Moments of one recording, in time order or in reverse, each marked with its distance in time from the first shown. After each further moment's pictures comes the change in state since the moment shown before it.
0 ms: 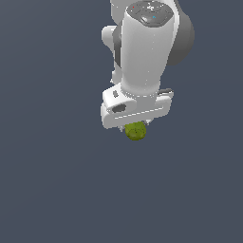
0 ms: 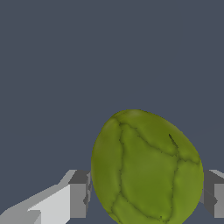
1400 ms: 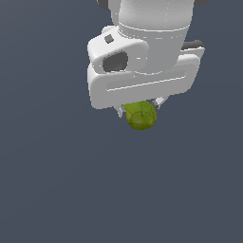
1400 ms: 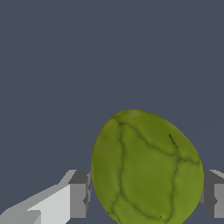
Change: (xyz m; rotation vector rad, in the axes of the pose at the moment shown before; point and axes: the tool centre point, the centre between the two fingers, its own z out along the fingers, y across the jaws) arm 0.042 0.014 -0.123 0.000 -0.001 0.000
